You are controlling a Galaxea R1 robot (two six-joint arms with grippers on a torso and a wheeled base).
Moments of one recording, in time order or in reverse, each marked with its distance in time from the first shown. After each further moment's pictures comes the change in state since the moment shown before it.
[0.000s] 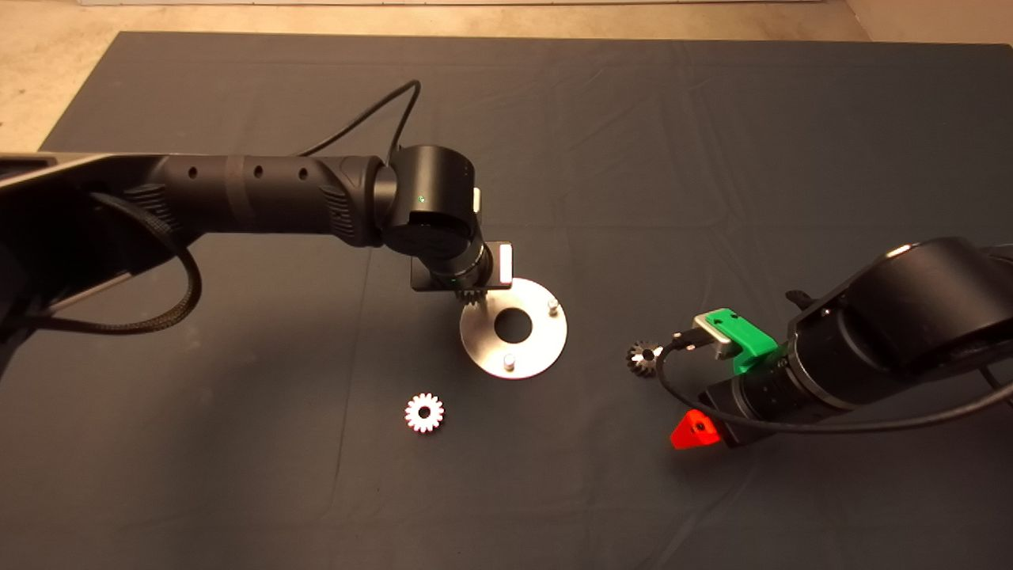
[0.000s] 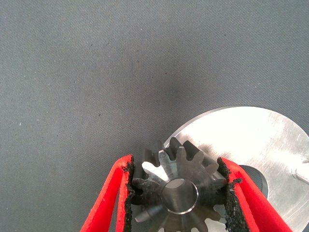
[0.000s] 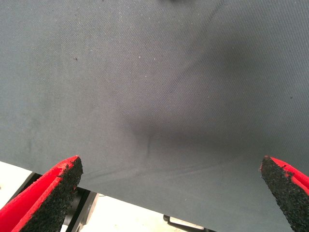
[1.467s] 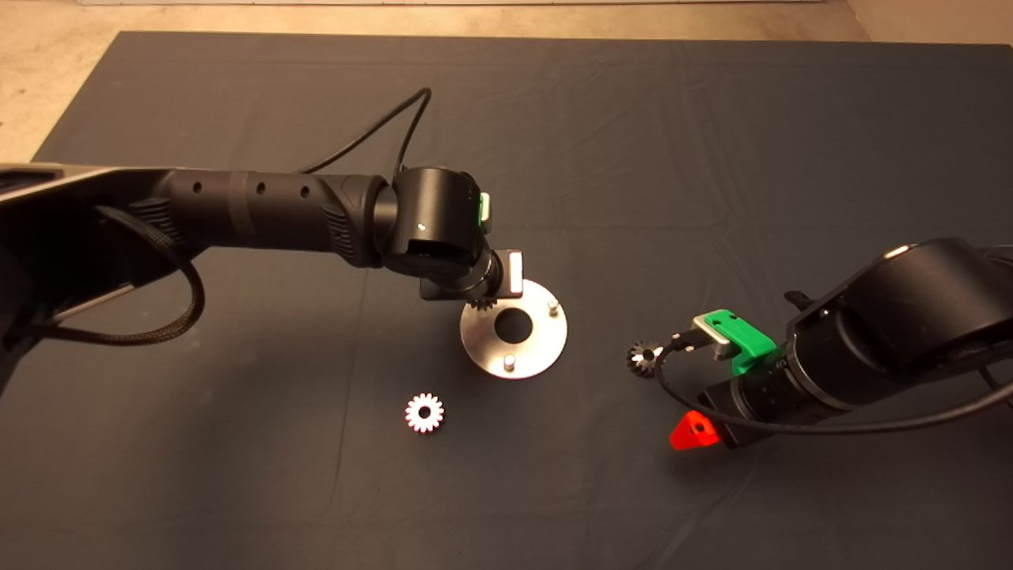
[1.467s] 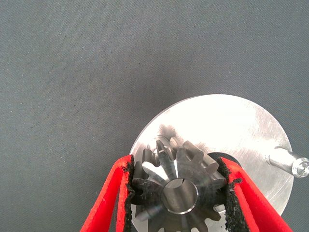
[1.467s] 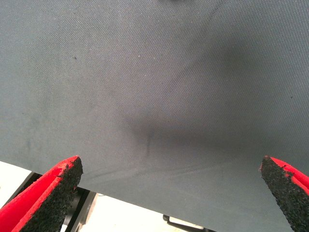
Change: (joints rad) left arm 0.020 0.000 0.064 0.075 -0.004 -0.049; right arm -0.002 0.000 0.000 0.000 0.000 -0.003
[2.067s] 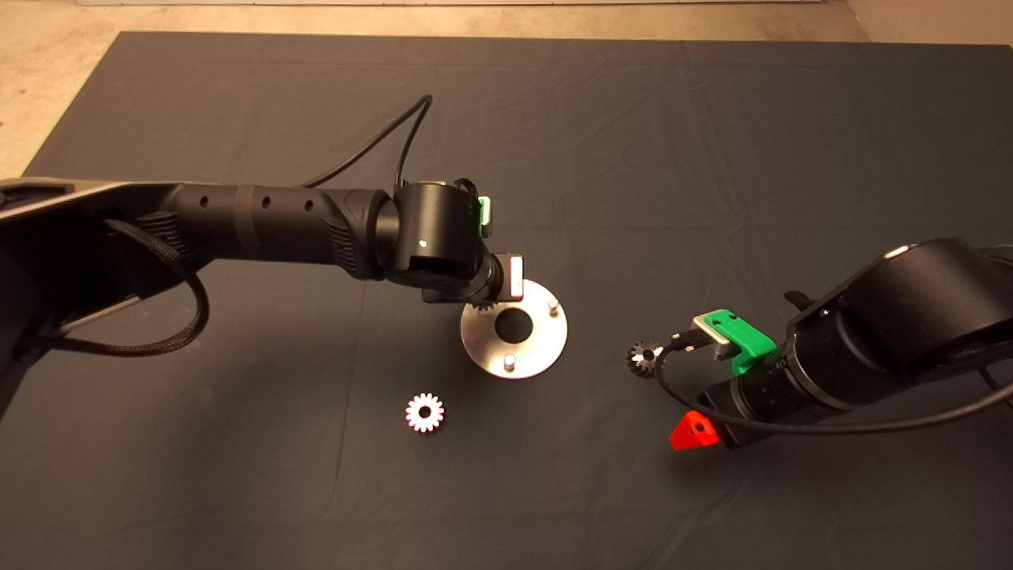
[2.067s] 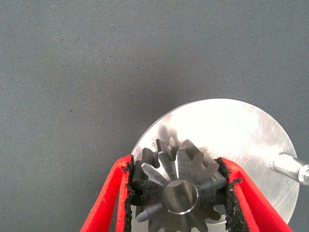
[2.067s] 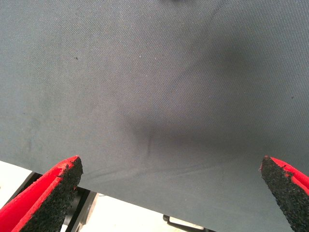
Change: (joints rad) left arm 0.028 0.000 0.003 0.059 0.004 0.002; right arm 0.000 0.000 0.000 0.000 0.001 0.000
